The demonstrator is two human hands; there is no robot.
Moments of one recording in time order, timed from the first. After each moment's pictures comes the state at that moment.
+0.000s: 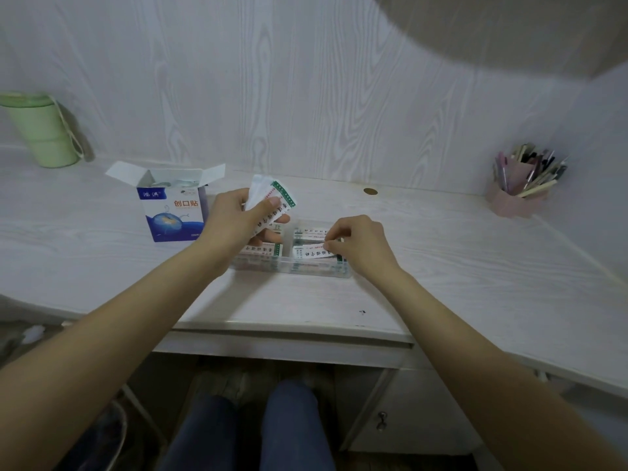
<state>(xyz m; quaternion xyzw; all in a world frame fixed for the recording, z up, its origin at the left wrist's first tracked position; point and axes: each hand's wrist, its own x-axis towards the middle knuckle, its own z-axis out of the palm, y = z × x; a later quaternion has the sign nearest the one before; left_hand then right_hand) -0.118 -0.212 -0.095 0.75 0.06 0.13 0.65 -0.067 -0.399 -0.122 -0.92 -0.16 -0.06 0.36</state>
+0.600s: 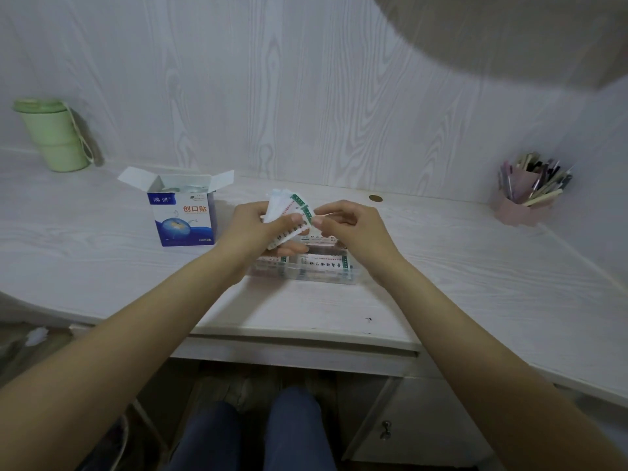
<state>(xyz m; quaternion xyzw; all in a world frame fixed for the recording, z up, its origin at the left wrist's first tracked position) -0.124 -0.221 -0.092 0.71 0.04 0.06 0.70 -0.082 -0.384 -0.095 -0.80 -0.18 -0.01 0.58</state>
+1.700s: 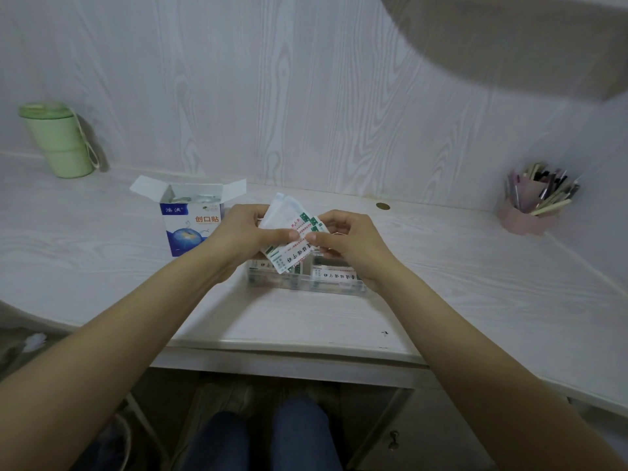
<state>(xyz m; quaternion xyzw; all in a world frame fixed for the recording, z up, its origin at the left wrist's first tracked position) -0.114 -0.180 -0.087 0.77 0.03 0.03 0.64 -0.081 -0.354 -0.088 -0.77 -0.16 0.08 0.62</state>
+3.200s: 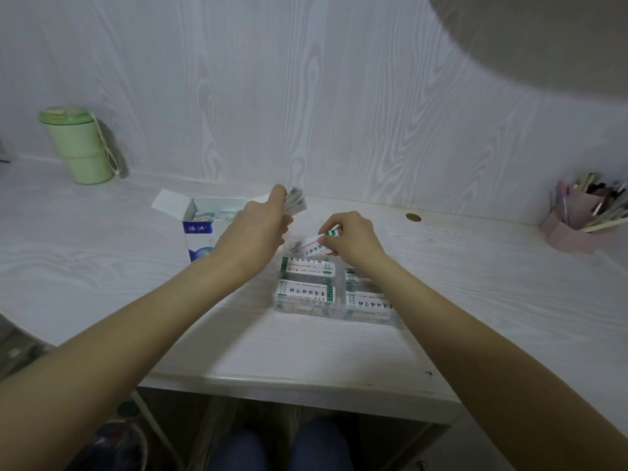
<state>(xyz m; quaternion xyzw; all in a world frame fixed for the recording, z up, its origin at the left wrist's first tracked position) -0.066 -0.140 -0.095 0.95 -0.03 0.18 0.26 0.008 -0.299 -0.111 -0.91 -0.18 -0.03 0.37</state>
